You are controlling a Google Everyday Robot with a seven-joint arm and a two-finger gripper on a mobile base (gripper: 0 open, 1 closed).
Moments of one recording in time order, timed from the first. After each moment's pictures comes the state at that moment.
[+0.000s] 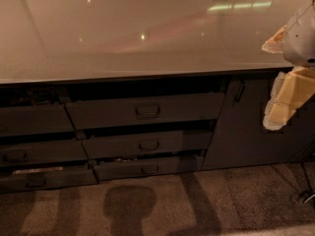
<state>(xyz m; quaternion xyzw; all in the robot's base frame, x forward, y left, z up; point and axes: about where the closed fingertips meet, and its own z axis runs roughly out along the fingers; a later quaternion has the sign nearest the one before) 0.438 -0.217 0.976 -0.60 0.78 -0.03 0.16</state>
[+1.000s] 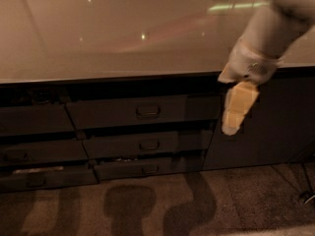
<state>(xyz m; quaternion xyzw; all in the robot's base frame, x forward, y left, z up) 0.485 -0.176 0.884 -0.63 0.77 0.08 0.08</state>
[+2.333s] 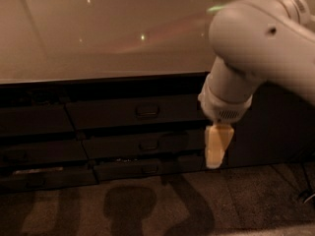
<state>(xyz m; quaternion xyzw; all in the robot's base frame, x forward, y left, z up) 0.452 -0.126 0.837 -0.69 0.72 -0.03 0.08</state>
